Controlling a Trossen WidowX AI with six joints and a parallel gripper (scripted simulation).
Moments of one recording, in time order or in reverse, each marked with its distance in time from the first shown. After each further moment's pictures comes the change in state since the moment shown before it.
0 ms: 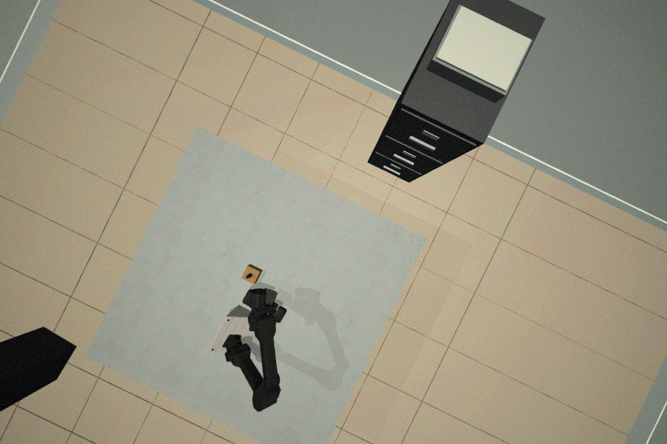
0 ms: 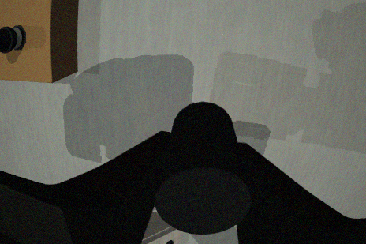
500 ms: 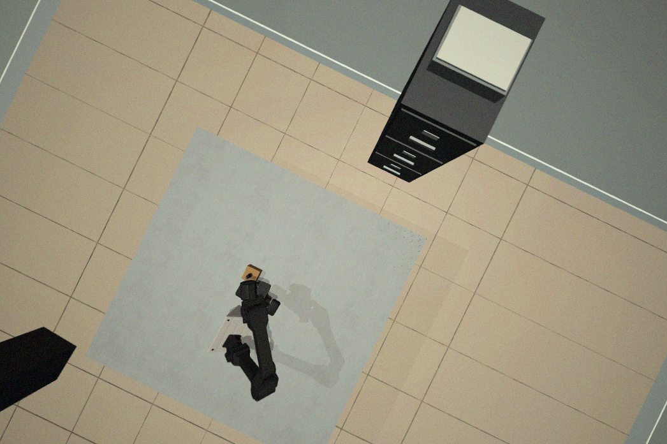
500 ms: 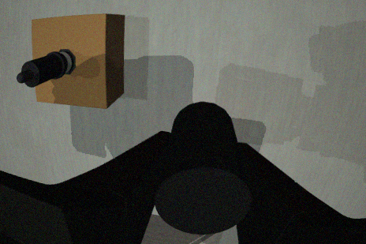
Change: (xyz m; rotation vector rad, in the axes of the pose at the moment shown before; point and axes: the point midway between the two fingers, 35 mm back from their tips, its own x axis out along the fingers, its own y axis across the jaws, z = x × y) arm -0.011 0.040 0.018 0.010 0.008 0.008
